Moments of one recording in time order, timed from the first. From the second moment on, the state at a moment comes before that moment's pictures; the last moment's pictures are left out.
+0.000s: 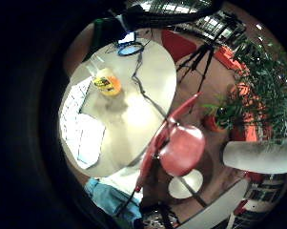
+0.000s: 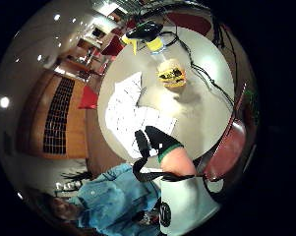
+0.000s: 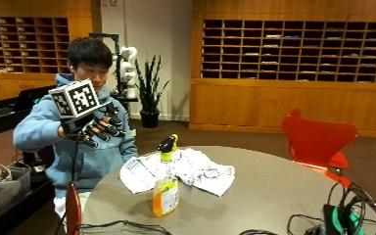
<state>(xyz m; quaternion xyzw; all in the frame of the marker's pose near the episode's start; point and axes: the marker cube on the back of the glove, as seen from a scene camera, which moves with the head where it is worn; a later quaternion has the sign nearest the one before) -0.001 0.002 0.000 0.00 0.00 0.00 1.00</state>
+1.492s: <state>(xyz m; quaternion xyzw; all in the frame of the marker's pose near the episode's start) -0.076 -0.094 0.165 0.27 -0.39 0.27 0.84</state>
